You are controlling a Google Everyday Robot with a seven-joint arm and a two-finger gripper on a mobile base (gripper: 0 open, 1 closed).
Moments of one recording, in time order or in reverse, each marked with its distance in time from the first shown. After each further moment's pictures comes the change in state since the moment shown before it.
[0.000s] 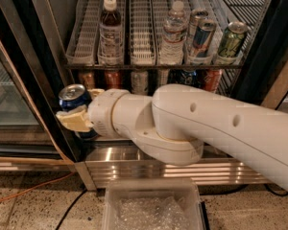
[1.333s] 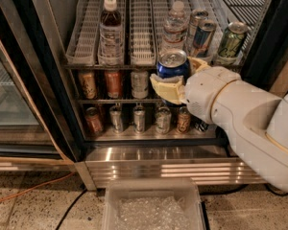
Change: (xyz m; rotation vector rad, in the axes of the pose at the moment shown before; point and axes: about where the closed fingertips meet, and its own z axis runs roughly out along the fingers) arm -0.014 -0.140 -0.190 0.493 -0.065 -0.105
